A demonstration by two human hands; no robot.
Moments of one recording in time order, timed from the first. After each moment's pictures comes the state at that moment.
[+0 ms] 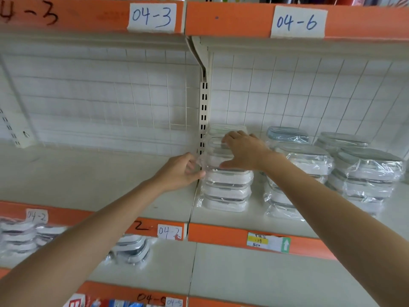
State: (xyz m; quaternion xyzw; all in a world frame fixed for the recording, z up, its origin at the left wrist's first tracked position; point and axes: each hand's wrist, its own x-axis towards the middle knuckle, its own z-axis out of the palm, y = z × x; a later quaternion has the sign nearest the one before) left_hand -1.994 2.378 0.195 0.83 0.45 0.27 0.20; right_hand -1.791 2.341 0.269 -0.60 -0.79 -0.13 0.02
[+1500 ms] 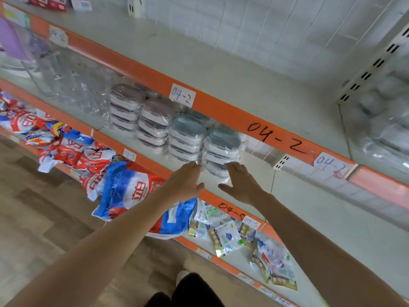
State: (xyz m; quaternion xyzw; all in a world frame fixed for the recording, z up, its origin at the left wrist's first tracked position) left_hand -2.270 2.287 -0.065 0.77 0.59 0.15 0.19; right_hand -2.080 2.313 -0.041 -0.54 -0.83 0.12 -0.04
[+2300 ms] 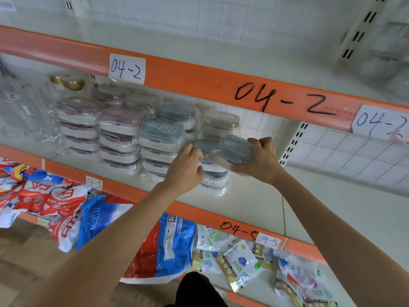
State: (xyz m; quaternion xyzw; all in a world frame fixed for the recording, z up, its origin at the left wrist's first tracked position) left_hand -2.233 2.398 -0.136 0.79 0.55 0.26 0.08; right_hand -2.019 2.409 -0.104 -0.67 -0.71 0.12 0.21
